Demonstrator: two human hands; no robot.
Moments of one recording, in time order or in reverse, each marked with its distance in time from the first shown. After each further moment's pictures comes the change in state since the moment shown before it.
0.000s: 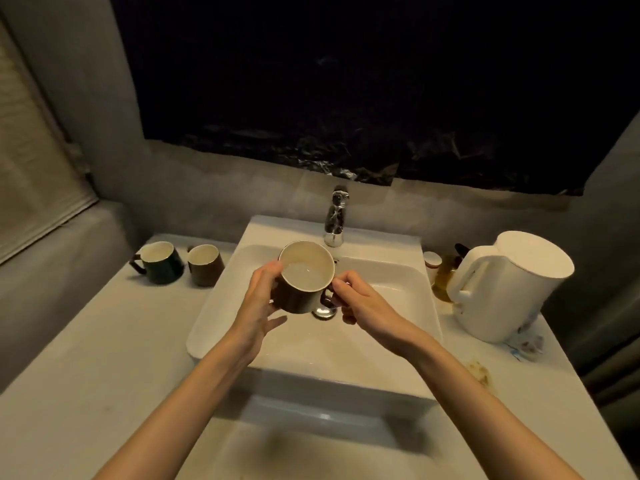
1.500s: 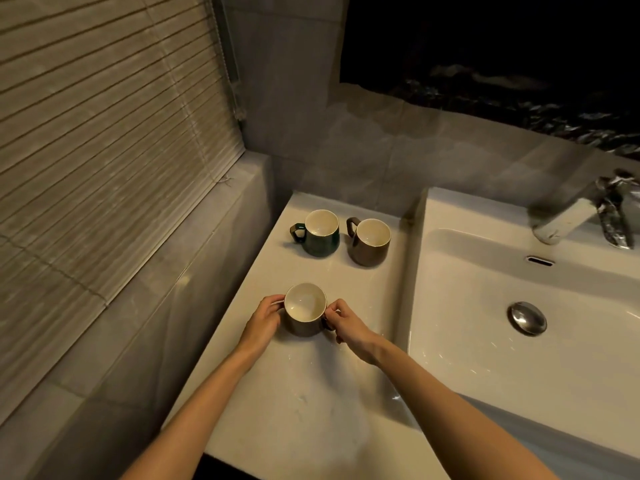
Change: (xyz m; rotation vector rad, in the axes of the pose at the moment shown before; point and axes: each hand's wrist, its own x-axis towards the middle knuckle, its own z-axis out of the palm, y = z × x) left_hand 0.104 -0.080 -0.410 0.345 0.236 -0.215; right_hand 0.227 0.063 0.370 0.012 -0.227 0.423
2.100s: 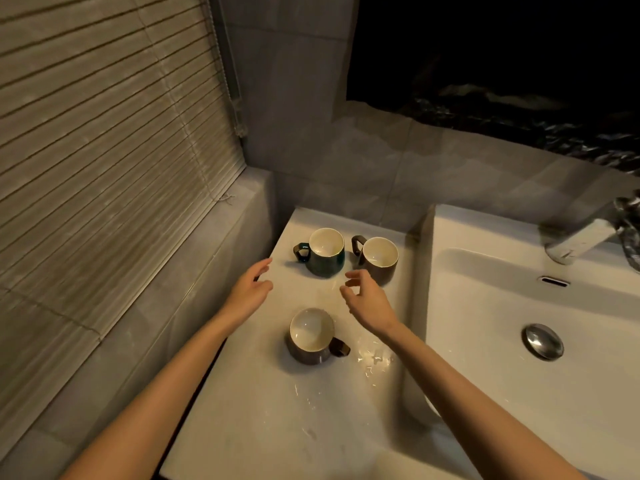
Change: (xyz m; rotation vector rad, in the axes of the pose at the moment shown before) left_hand 0.075 0.061 -0.052 0.164 -0.018 0.147; right_hand 0.025 -0.065 -0.034 -0.315 0.369 -0.239
